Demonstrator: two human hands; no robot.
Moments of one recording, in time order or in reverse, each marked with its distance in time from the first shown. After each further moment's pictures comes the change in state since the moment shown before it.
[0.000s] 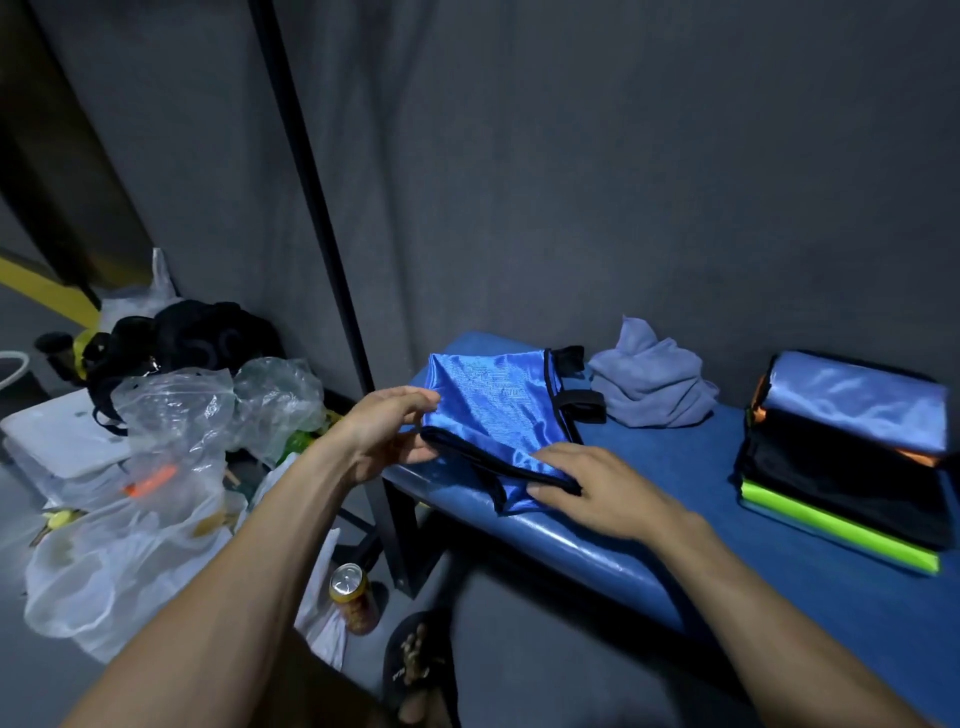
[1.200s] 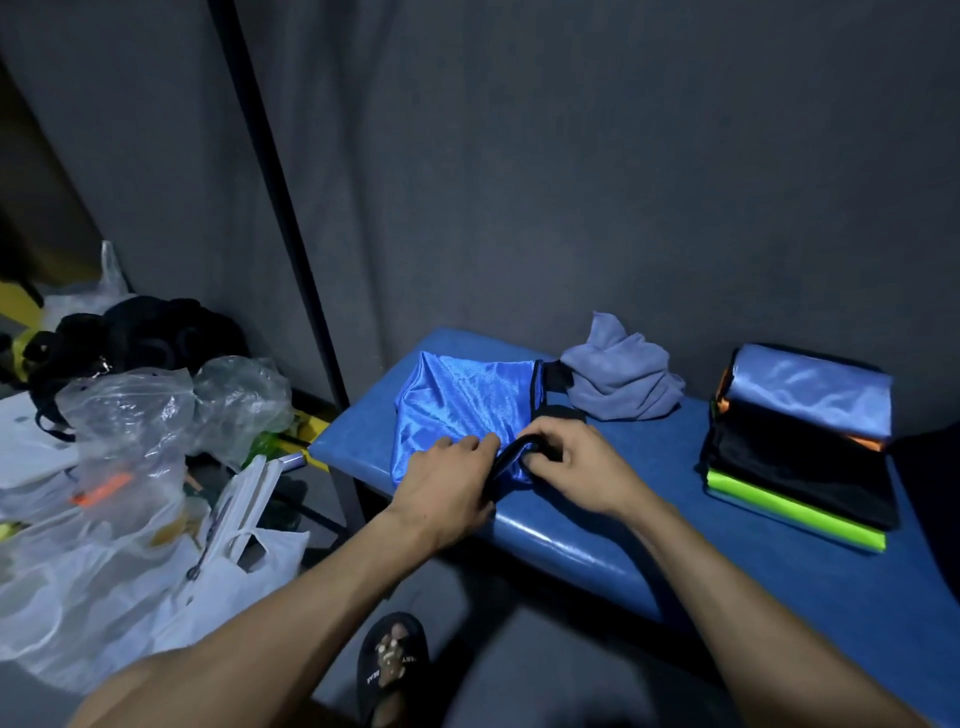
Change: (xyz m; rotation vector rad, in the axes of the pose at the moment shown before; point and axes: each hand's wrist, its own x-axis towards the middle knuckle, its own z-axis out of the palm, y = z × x) left_hand -0.021 -0.054 0.078 1.491 -0.002 0.689; right_hand 0.003 -0.005 -0.009 0.345 0.194 0.183
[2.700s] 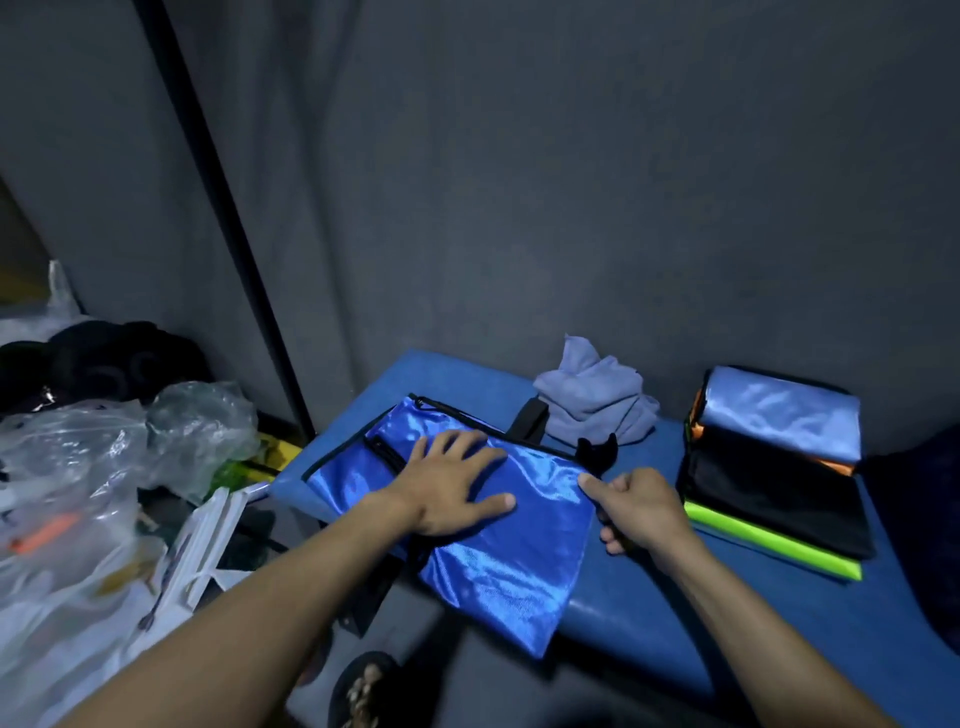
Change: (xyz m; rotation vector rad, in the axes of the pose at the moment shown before) left_hand 0.070 -0.028 0.026 -0.113 -0.241 0.152; right_hand -0.029 0.030 -0.040 0.275 0.306 0.772
